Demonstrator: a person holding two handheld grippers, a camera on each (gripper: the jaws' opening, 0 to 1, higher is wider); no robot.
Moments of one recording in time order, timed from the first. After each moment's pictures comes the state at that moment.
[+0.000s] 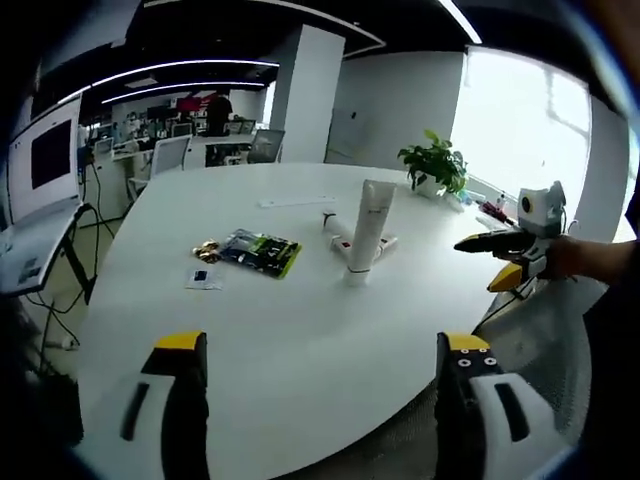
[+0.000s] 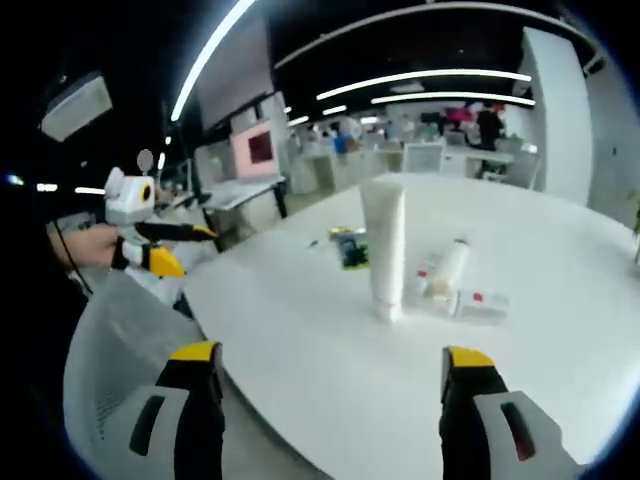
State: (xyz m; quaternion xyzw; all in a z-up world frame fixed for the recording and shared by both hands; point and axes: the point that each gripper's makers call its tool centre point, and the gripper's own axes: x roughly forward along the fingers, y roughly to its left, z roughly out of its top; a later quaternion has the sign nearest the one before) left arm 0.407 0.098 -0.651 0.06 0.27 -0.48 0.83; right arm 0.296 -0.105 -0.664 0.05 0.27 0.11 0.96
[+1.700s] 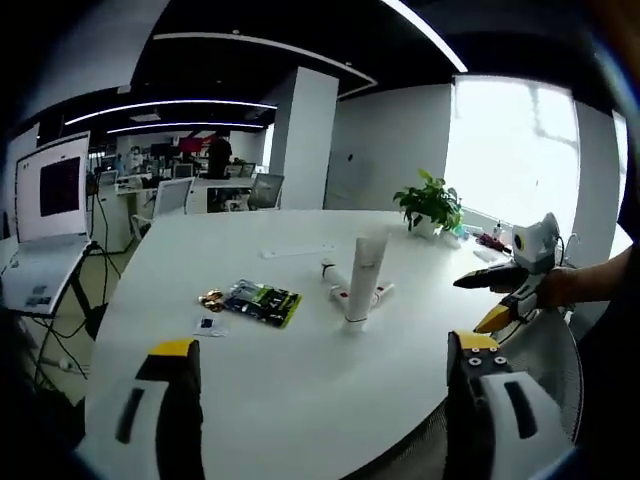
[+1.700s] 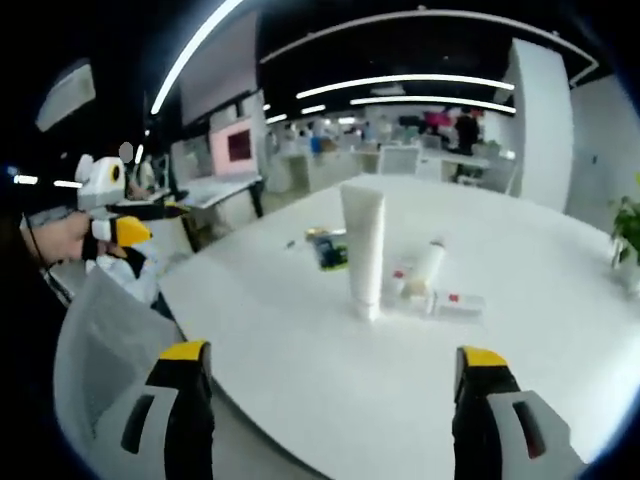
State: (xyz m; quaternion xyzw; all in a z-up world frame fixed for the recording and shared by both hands) left arm 0.413 0.097 -0.603 0.02 0.18 -0.48 0.86; right arm 0.296 -0.108 -0.661 0.03 0.27 0.07 0.96
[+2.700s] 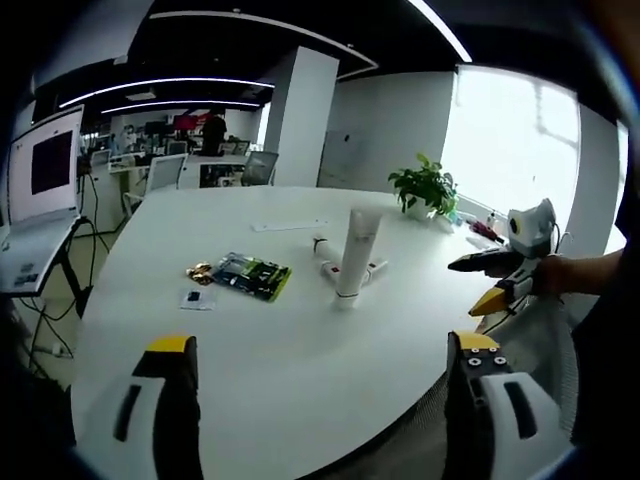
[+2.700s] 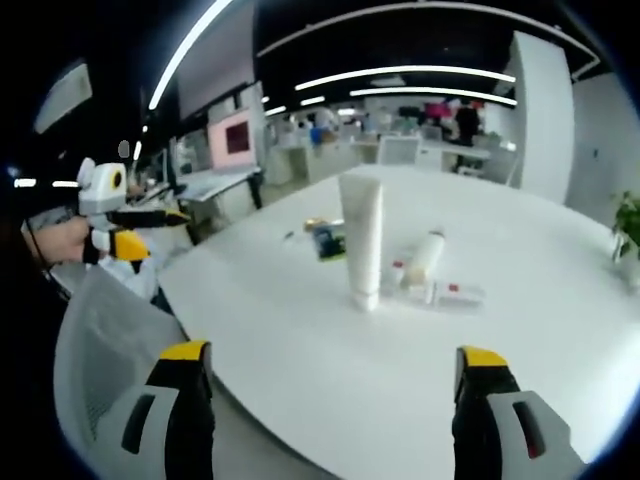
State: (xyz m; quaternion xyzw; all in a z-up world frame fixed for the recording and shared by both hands) left arm 0.406 0.095 -0.630 0.02 0.23 -0.50 0.84; right arm 0.295 -0.114 -0.668 0.04 0.29 0.07 0.95
